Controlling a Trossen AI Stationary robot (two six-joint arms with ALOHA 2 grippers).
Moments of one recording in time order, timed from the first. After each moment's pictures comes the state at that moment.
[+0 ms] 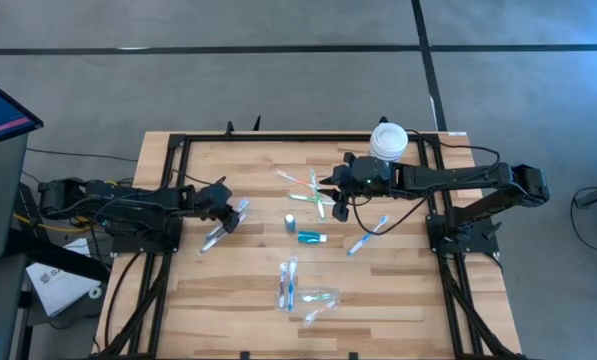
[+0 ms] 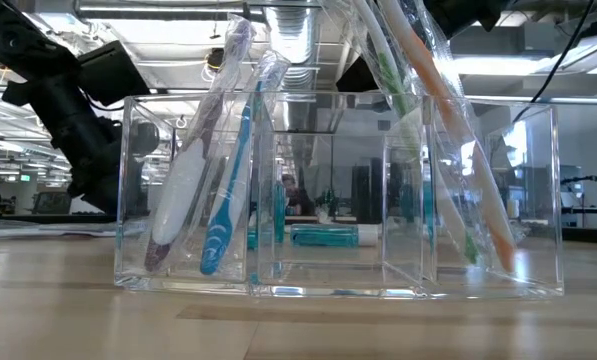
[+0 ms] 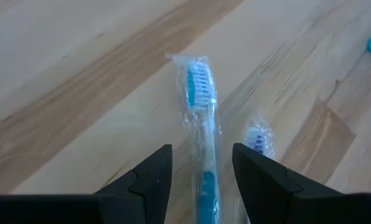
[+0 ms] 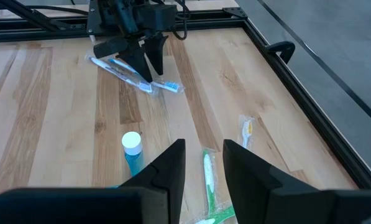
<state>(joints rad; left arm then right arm) 0.24 1.06 0.27 -0.16 -0.18 -0.56 -0.11 1.35 0.95 -0.13 0.13 0.00</state>
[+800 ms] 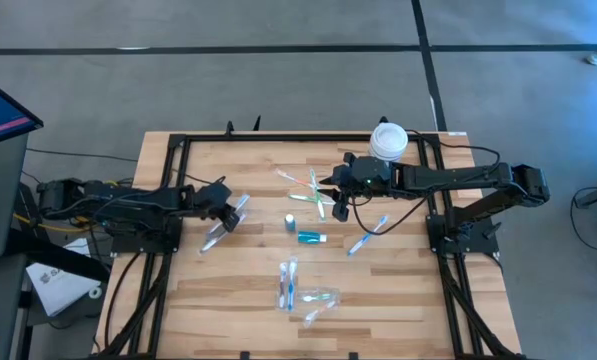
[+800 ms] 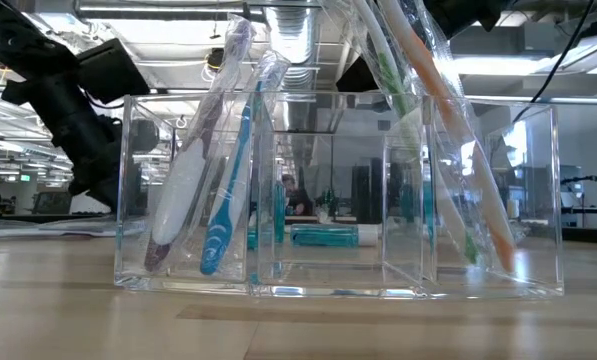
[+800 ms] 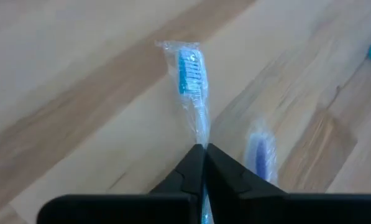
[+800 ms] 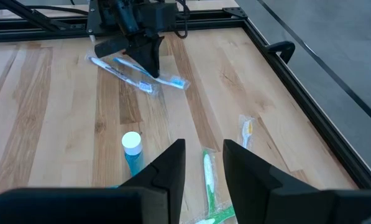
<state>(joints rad) 0.24 1.05 0.27 -0.15 -0.20 -0.56 -0.11 1.35 0.95 -0.13 0.13 0.00</state>
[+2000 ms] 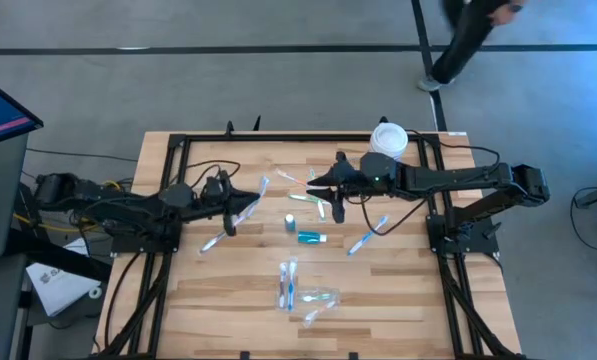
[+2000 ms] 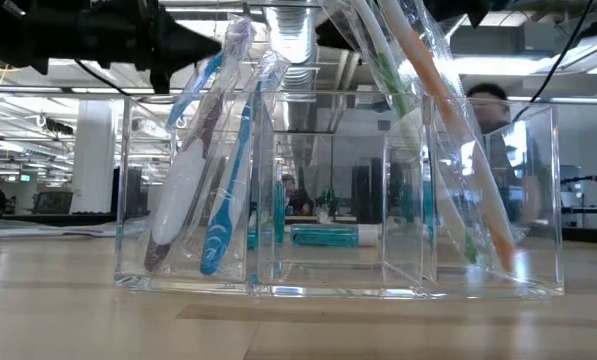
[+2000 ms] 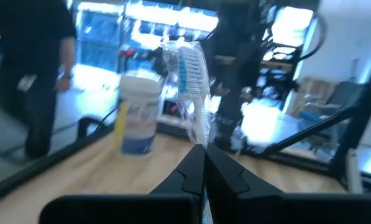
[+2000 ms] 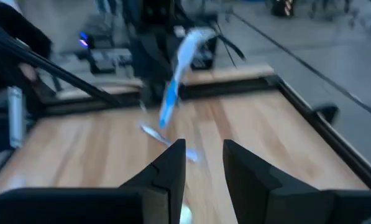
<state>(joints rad) -0.02 0.93 0.27 0.75 -0.27 -0.16 -0.09 1.35 0.95 0.14 -0.02 0.07</state>
